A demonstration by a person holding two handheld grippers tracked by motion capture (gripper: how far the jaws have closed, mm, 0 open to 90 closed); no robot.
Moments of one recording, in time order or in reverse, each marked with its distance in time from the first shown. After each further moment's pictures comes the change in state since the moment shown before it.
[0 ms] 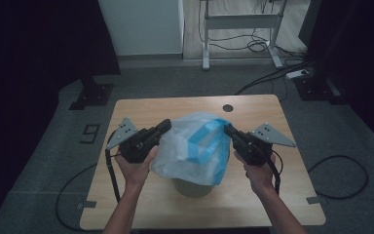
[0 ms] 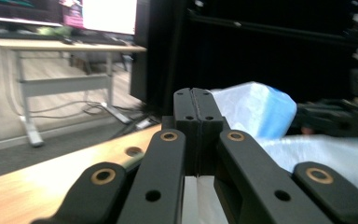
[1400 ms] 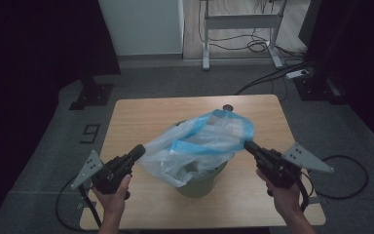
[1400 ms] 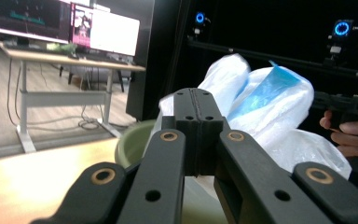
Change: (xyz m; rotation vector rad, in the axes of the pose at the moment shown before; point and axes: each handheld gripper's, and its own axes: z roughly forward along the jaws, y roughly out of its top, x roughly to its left) left arm 0.009 -0.062 -0.083 -0.098 -0.045 -0.047; right arm -0.004 -0.019 -0.076 -0.047 0.076 -0.003
